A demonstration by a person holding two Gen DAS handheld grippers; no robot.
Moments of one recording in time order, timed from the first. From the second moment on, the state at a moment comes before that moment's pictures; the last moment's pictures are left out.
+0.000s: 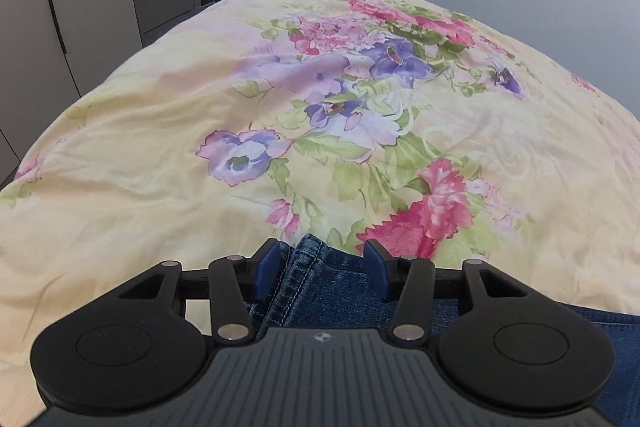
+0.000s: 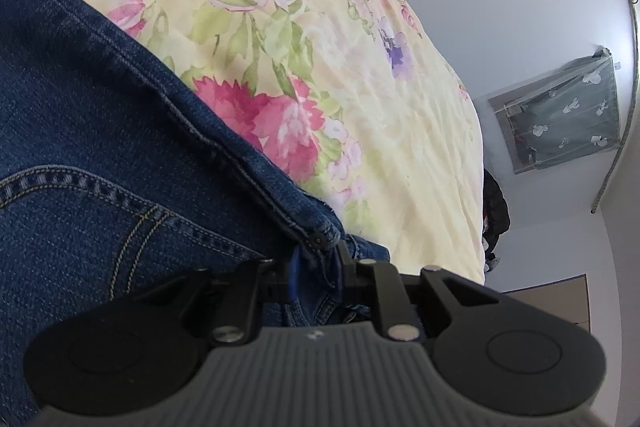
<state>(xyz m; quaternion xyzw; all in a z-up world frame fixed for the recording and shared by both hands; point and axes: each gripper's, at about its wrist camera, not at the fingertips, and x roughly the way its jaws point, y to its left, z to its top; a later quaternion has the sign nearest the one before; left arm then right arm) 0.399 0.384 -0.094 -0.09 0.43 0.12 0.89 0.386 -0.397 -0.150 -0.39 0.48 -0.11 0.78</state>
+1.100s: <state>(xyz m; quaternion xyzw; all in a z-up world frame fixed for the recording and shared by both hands) 0.389 0.388 -0.106 -0.02 0.40 0.14 0.90 0.391 -0.375 -0.155 -0.43 0.47 -0.12 0.76</state>
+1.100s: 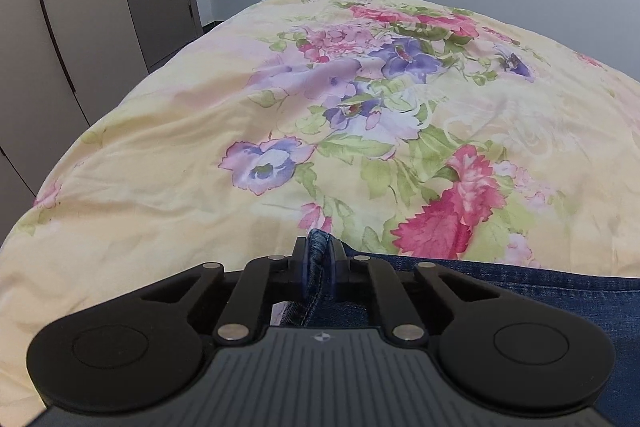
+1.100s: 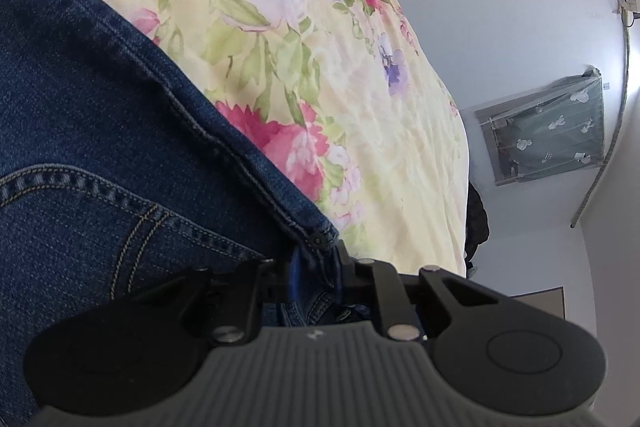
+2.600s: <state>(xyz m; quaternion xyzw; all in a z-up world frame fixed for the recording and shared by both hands) 0.281 0.279 -0.123 0.08 0.49 0.10 0.86 0.137 -0.305 -0.119 -0.01 0.51 -0.04 0.86</state>
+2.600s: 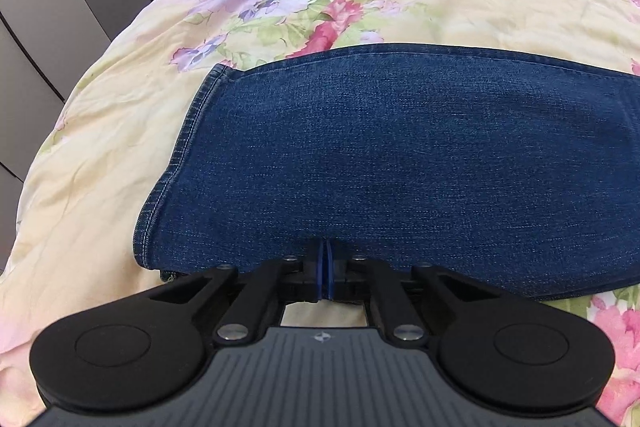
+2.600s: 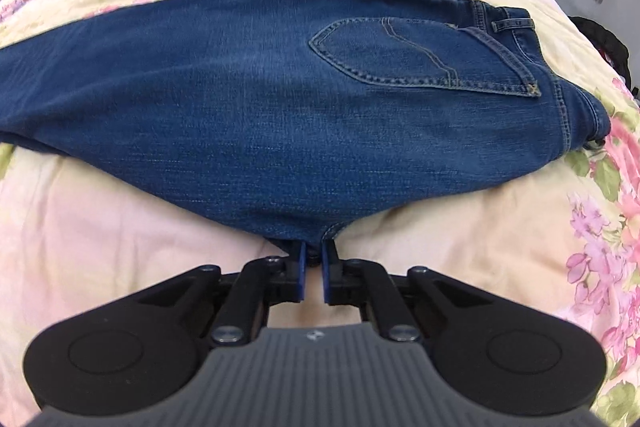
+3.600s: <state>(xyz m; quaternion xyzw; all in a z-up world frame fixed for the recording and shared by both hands) 0.184 0.390 -0.110 -0.39 0.35 0.10 0.84 0.362 -0.206 -0.125 -0.01 0.45 0.06 0.89</state>
